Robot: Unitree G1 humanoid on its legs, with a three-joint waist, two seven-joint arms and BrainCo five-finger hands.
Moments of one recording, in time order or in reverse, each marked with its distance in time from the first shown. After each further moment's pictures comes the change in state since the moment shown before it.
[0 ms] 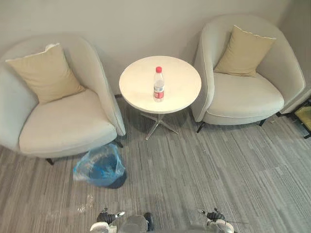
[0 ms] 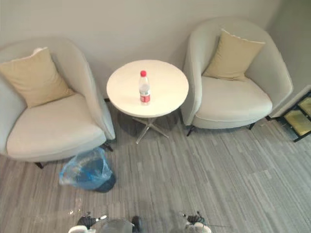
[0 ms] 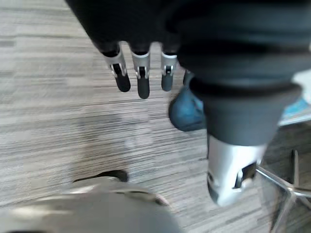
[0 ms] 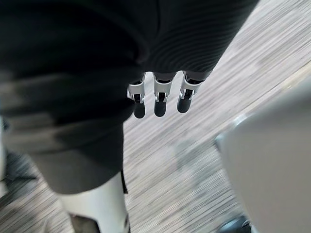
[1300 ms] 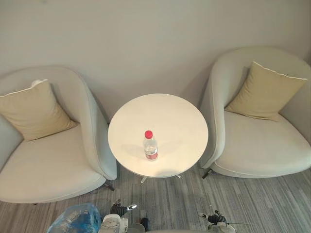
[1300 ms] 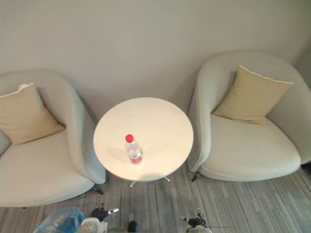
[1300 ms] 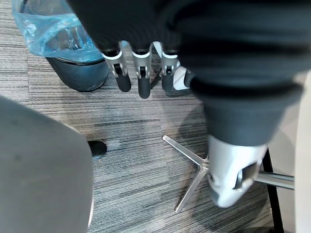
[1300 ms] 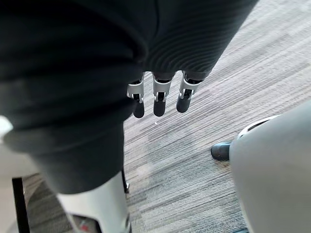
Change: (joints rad) left arm -0.050 -0.063 -0.057 0.026 0.021 -0.016 -0.005; right arm -0.003 -0.049 0.126 0.025 -0.012 -0.010 -0.008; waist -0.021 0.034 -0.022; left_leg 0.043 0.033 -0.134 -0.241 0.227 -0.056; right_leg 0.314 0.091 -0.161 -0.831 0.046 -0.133
